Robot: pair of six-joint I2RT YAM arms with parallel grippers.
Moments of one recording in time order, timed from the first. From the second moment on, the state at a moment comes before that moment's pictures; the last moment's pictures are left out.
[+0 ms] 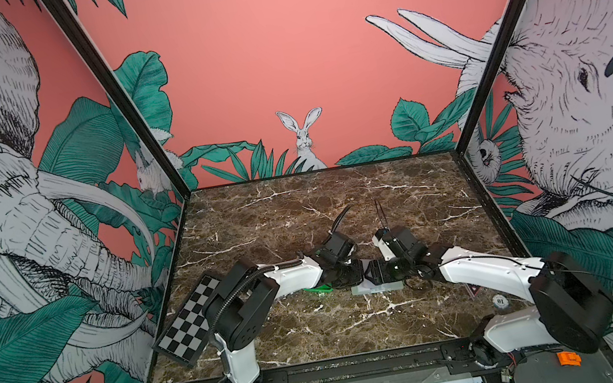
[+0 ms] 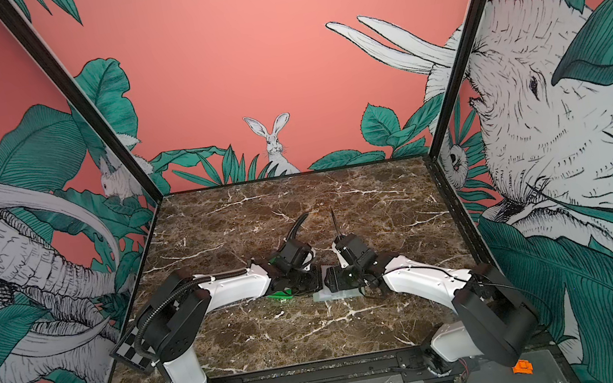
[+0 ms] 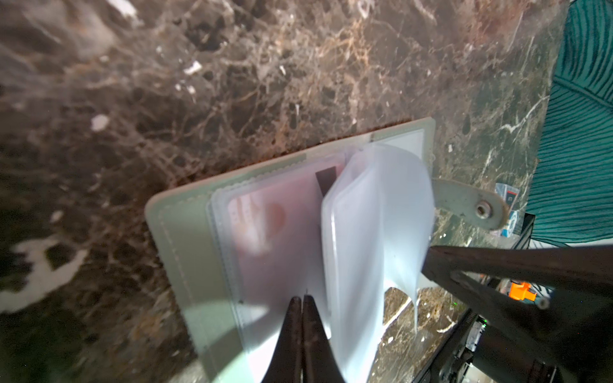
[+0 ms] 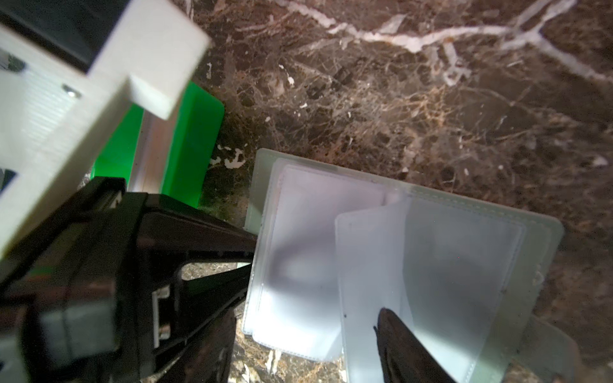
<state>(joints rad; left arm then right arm) -0.89 1.83 1.01 -0.17 0.33 -0.81 0.67 1.36 0.68 -0.29 -0.20 0.55</state>
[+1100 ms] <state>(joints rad) -0.89 1.82 1.01 -0.17 0.34 -0.81 0.69 1.37 0.71 -0.56 0.12 0.58</state>
